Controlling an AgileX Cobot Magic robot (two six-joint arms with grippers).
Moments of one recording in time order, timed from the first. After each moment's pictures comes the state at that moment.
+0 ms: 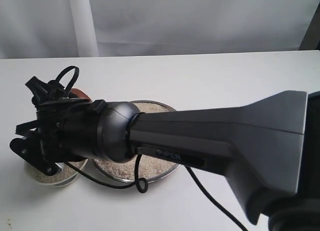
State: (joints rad) left arm 0.08 0.00 0.00 0.04 0.29 -0.09; right arm 1.10 2.25 -1.76 -1.05 0.63 -0.70
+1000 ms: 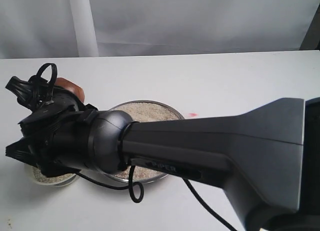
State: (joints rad) left arm 0.08 0.00 0.00 0.04 0.29 -0.09; right arm 1.14 2.25 -1.76 -1.29 0.66 -0.70
